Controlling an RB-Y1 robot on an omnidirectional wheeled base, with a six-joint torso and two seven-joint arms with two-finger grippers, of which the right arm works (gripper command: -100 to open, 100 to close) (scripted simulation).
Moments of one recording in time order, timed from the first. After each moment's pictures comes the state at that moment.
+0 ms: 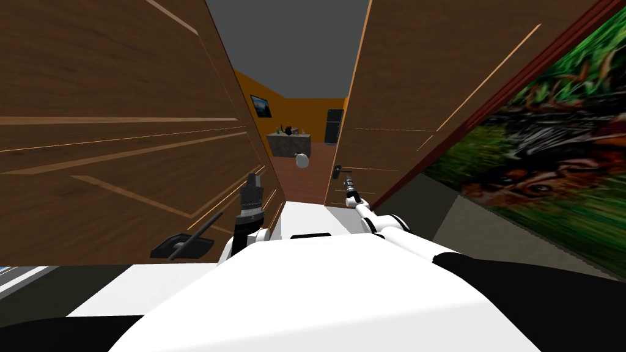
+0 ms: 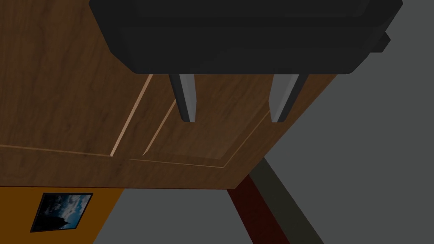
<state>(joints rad) -0.50 -0.32 -0.06 -0.49 -0.21 -0.56 -0.11</state>
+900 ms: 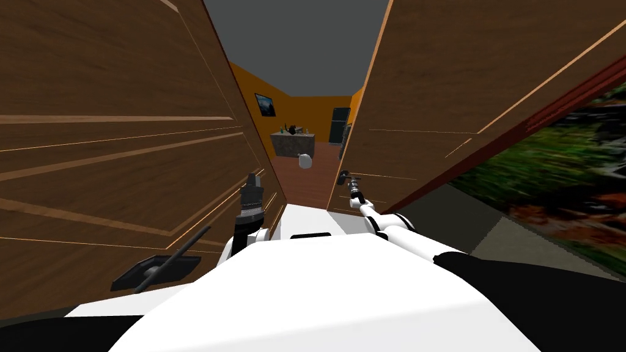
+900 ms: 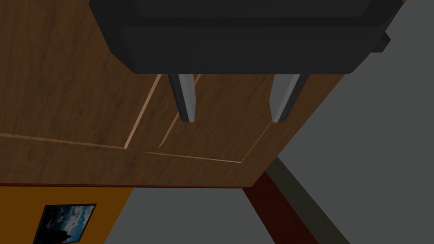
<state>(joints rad) -0.51 -0.38 -0.07 -0.41 -0.22 -0.60 -0.15</state>
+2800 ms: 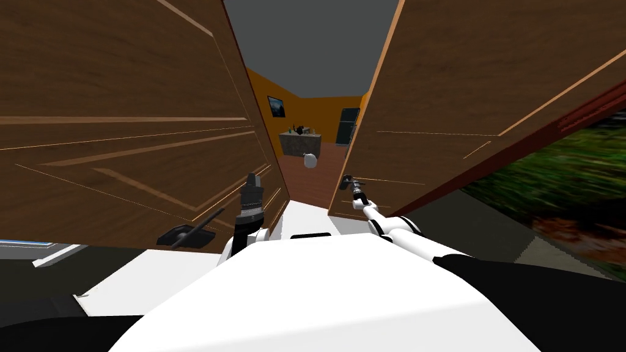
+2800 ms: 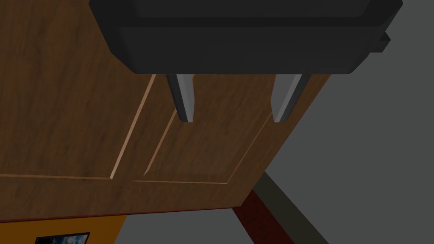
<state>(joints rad) -0.46 -0.42 -0.04 -0.47 -0.21 -0.58 -0.22</state>
